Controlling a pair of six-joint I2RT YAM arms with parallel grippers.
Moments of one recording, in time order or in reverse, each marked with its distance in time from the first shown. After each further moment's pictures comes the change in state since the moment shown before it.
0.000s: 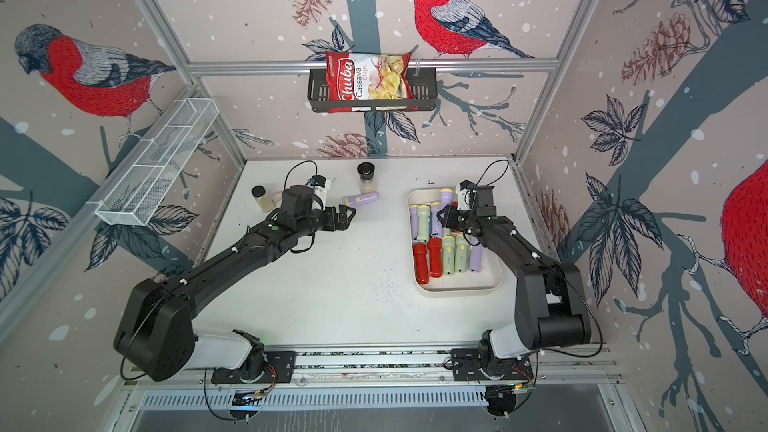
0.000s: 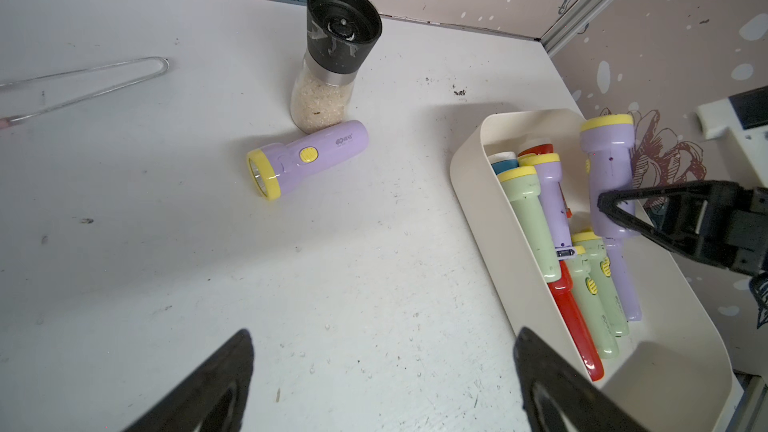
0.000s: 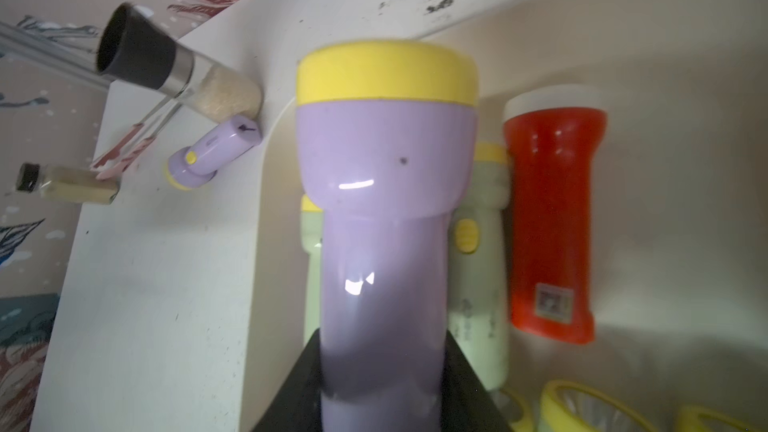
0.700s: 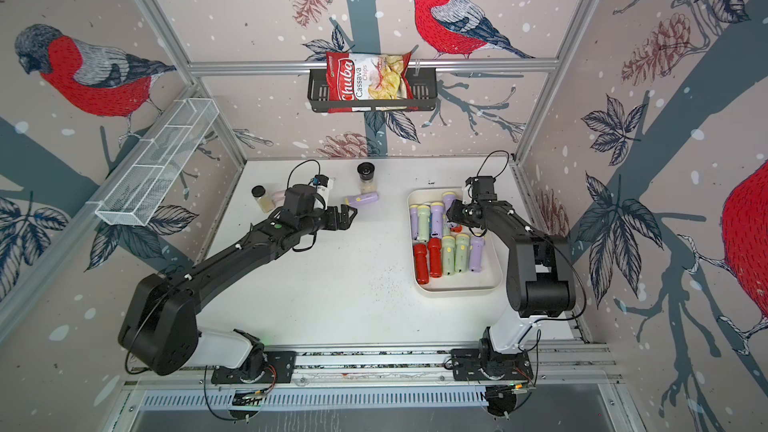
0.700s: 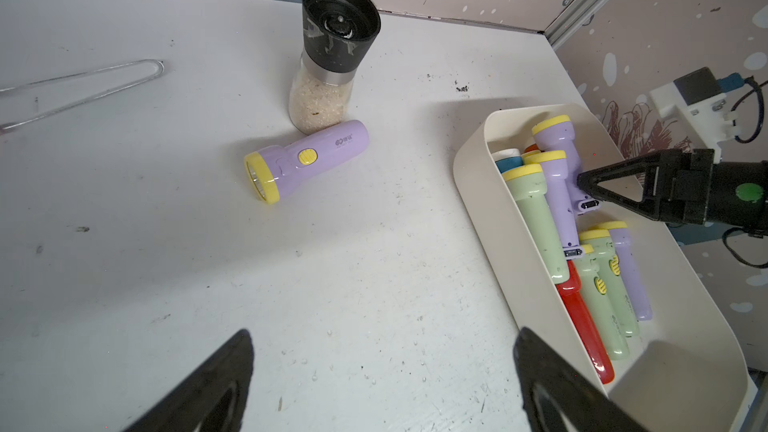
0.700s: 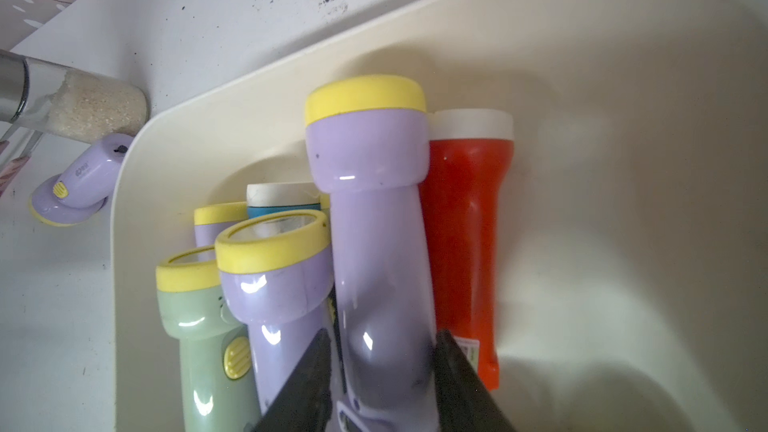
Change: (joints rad) left arm -0.001 0.022 0.015 -0.003 -0.004 0.019; right arm -0.038 0.149 0.143 -0.113 0.094 -0.056
